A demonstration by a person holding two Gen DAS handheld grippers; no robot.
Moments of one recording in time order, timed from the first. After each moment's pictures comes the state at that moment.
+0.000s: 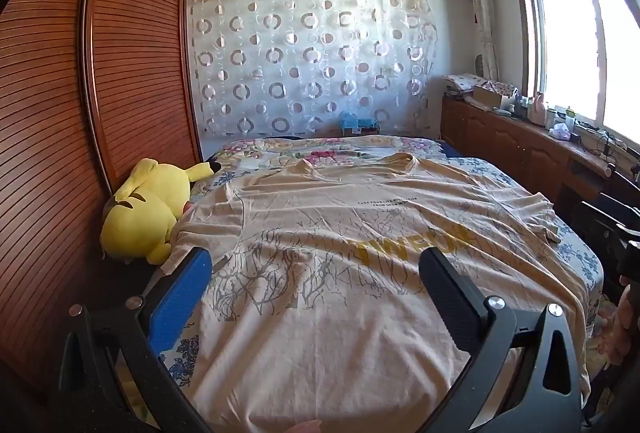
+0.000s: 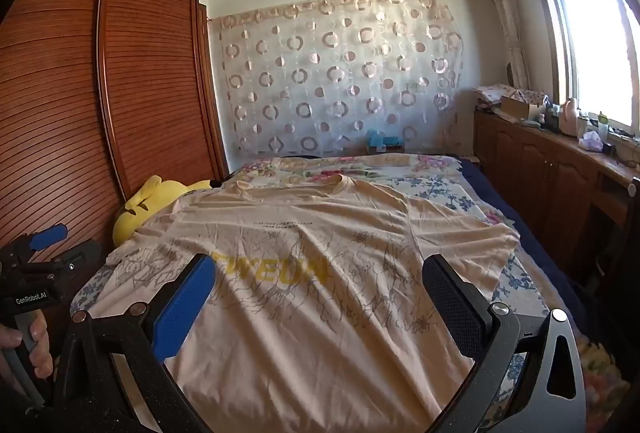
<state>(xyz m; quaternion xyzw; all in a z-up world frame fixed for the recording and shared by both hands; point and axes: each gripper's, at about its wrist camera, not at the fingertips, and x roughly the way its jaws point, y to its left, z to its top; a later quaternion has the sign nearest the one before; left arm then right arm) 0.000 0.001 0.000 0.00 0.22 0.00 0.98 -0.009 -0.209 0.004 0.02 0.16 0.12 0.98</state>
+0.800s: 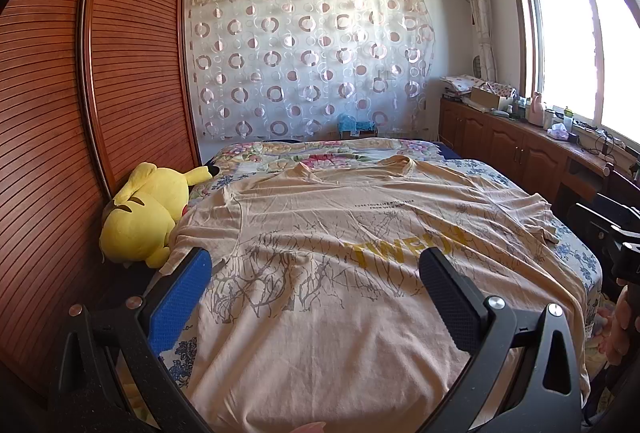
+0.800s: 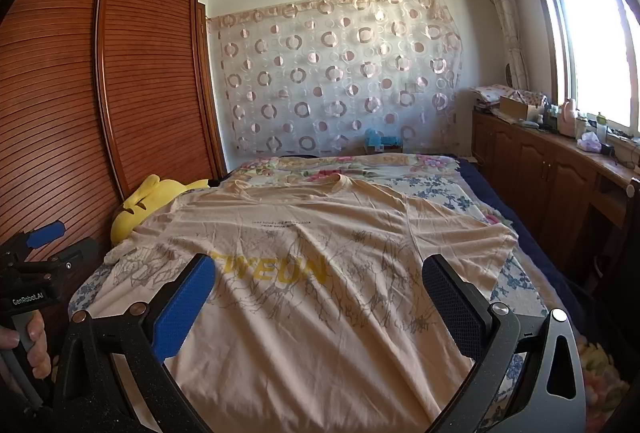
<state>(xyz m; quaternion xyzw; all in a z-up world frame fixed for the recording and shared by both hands) -0.001 -0.002 0.003 0.01 0.22 0.00 0.98 -0.008 -0.209 0.004 0.02 0.16 0.12 0.98</state>
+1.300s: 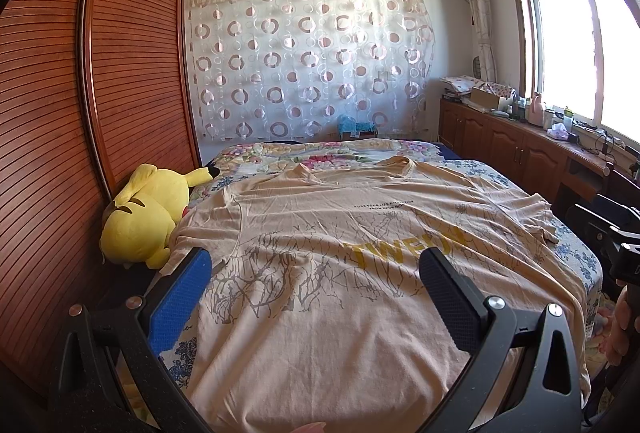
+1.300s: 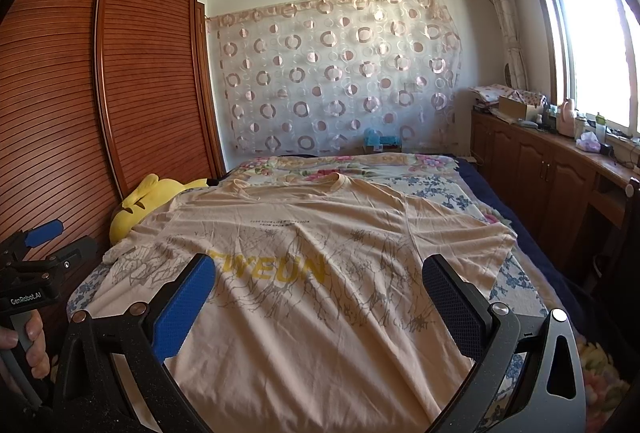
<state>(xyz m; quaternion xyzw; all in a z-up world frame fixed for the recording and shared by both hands) -0.002 -0.002 0.003 0.01 0.22 0.00 0.98 -0.008 -0.211 0.003 0.02 0.16 0.12 0.98</state>
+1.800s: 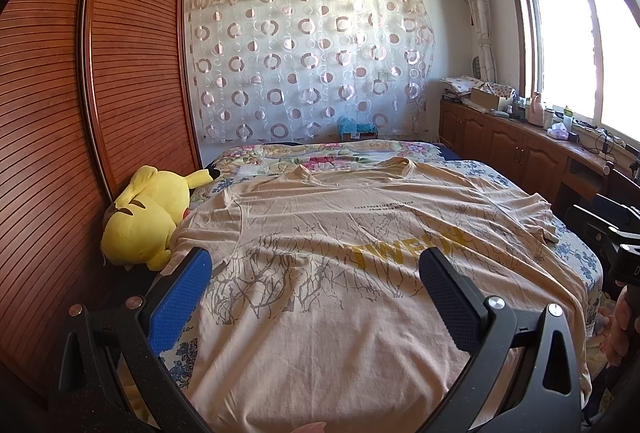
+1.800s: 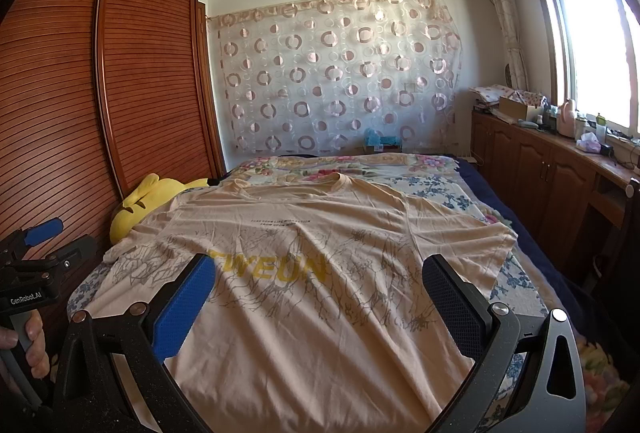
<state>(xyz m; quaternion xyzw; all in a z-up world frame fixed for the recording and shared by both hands) -0.002 -0.005 0.007 0.01 0.21 0.00 0.98 -0.009 -0.210 0.003 0.02 0.16 0.11 0.98</state>
